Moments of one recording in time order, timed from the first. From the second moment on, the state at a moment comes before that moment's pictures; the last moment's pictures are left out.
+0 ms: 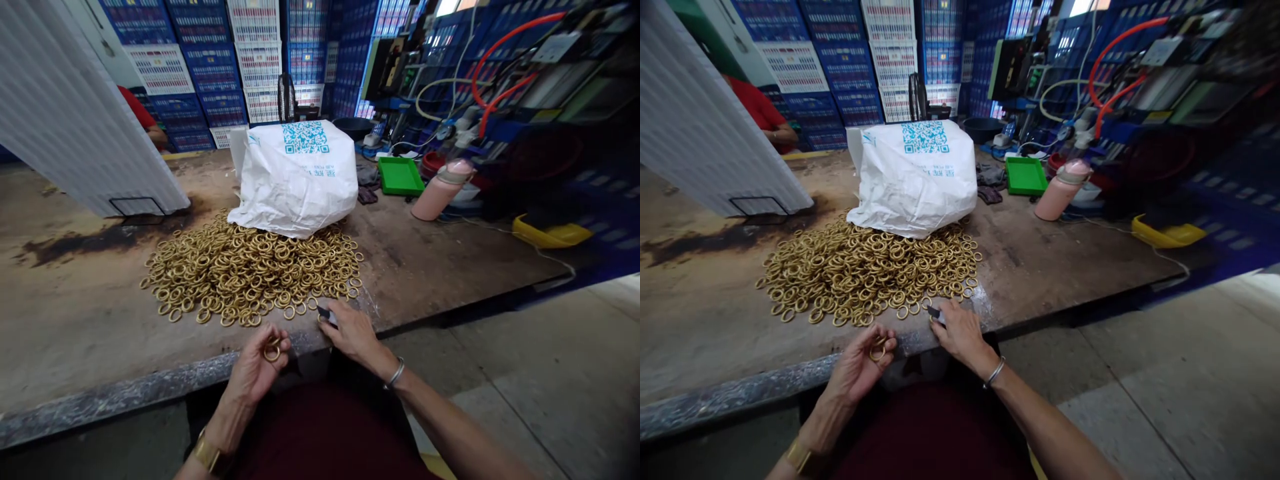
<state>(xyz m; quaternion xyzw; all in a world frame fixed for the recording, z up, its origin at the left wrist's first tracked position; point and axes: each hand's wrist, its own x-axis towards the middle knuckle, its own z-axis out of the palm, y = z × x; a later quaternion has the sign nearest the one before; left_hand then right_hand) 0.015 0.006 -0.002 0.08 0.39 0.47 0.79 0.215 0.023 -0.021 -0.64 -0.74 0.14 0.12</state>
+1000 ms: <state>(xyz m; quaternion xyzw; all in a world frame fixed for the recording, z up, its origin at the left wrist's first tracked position) 0.020 0.005 -0.008 0.39 0.54 0.43 0.61 0.154 0.042 -0.010 -0.52 -0.58 0.53 0.33</state>
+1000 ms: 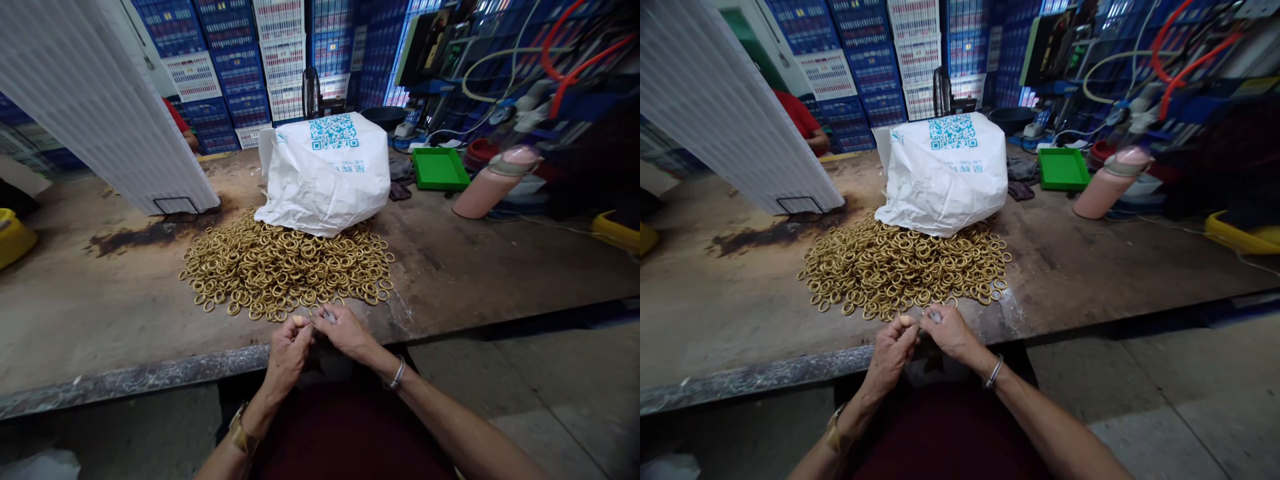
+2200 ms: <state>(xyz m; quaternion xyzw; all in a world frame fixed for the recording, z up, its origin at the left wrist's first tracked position) 0.021 -0.015 0.008 0.34 0.43 0.44 0.71 0.168 0.045 -0.020 -0.58 -0.79 0.18 0.13</state>
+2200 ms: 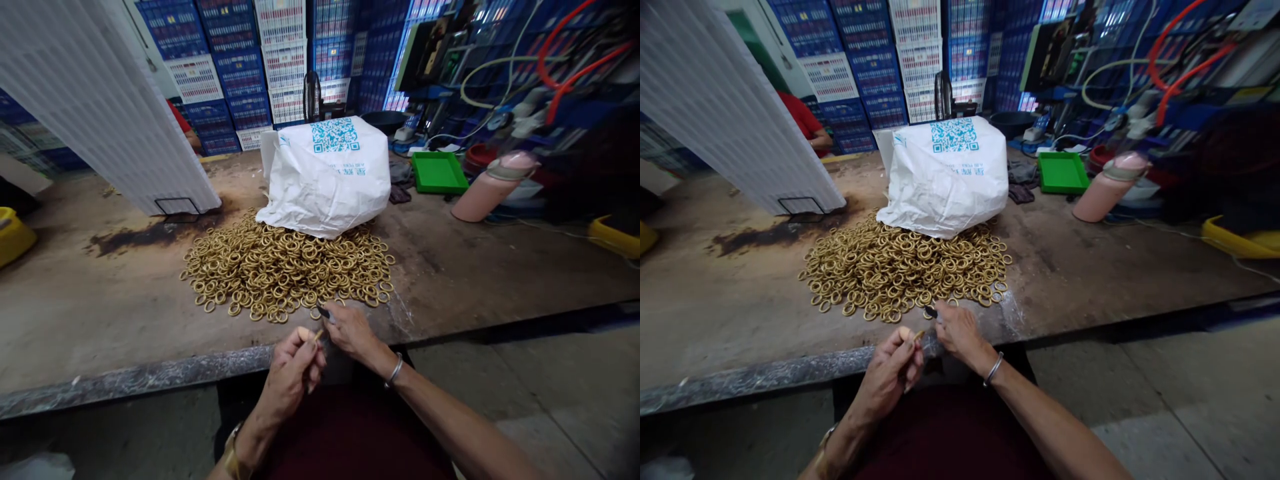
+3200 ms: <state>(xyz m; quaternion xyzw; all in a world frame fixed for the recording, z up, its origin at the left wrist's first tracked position) 0.011 0.017 -0.013 0.43 0.54 0.52 0.50 0.141 0.071 0.002 -0.50 -0.51 0.59 0.37</state>
